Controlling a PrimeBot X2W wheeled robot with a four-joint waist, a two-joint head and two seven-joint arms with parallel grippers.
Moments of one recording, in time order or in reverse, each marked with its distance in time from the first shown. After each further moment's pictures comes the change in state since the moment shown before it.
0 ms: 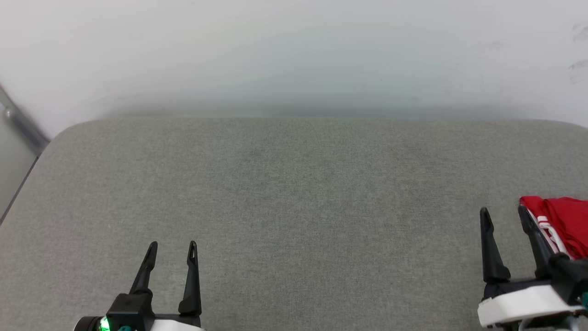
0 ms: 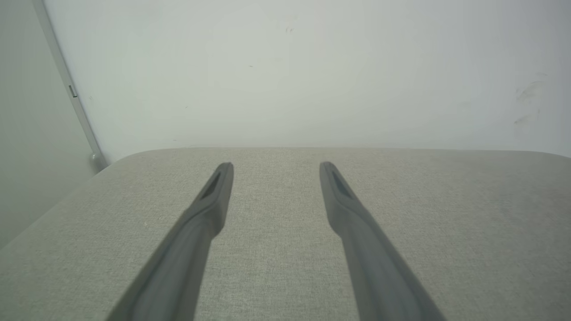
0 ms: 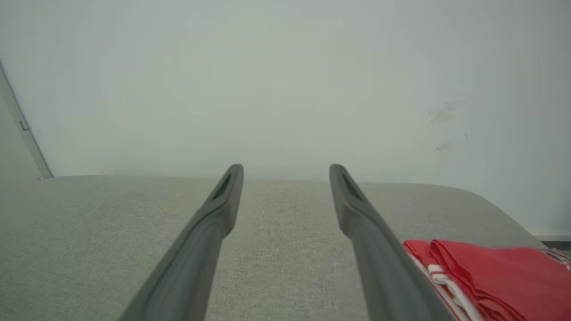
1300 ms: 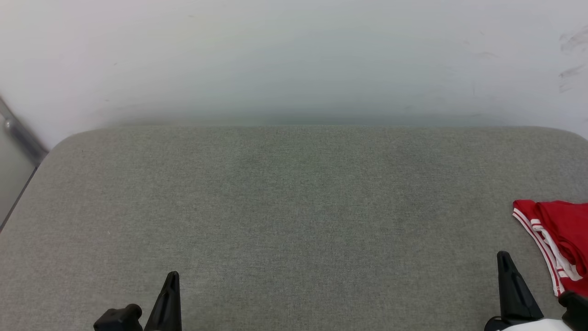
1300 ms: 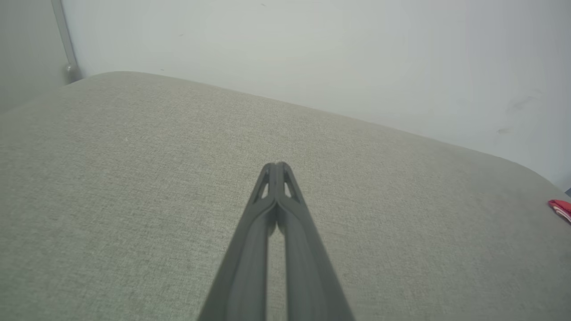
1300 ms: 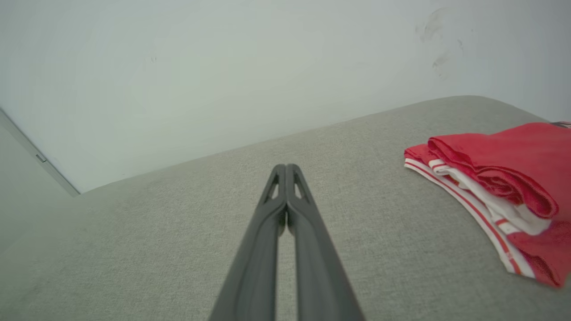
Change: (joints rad) left arm 0.032 -0.001 0.016 0.107 -0.210 -0.043 0.052; right arm 0.141 0.026 -0.013 0.006 0.227 0.000 0.052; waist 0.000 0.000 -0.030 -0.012
